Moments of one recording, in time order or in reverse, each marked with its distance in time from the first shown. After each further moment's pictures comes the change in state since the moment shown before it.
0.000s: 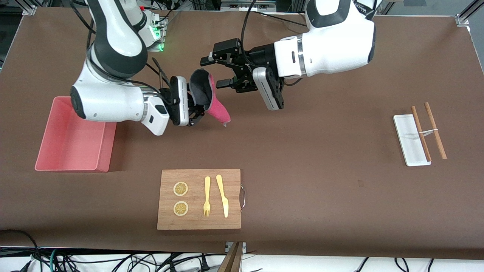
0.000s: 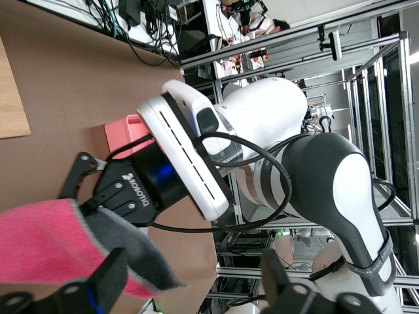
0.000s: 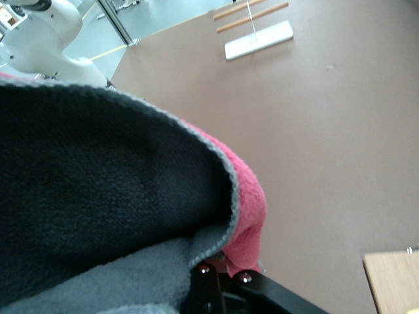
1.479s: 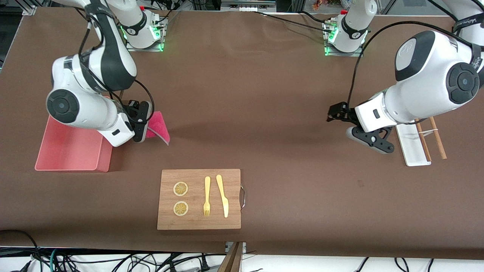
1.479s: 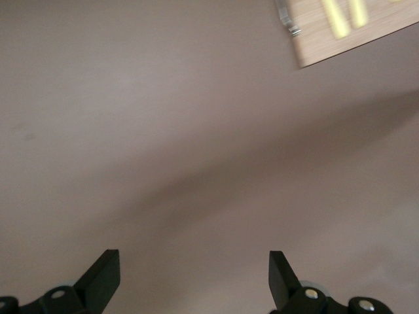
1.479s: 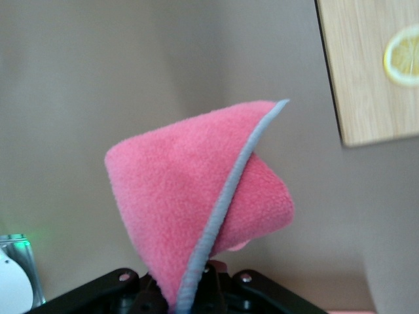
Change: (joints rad) left arm 0.391 -0.017 0.012 -0.065 1.035 -0.552 0.005; right arm -0.096 -0.023 -0.016 -0.133 -0.794 0.024 0.246
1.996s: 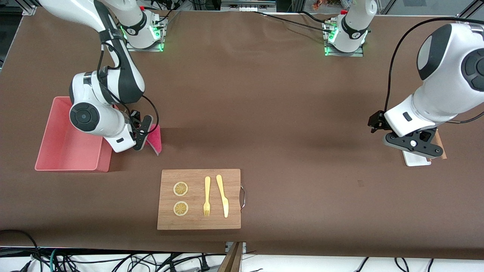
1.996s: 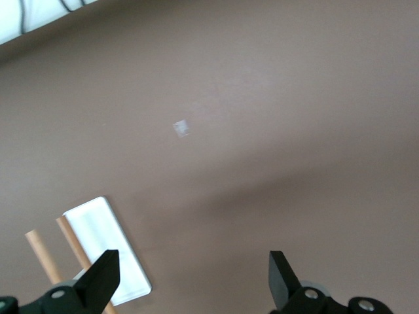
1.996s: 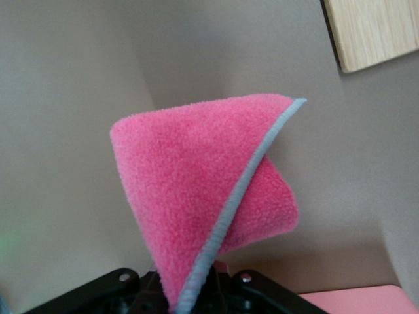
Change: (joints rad) left arm -0.004 -0.046 0.073 0.029 0.290 -0.005 -0.014; right arm -0.028 0.056 -0.002 -0.128 -0.084 0.182 0.098
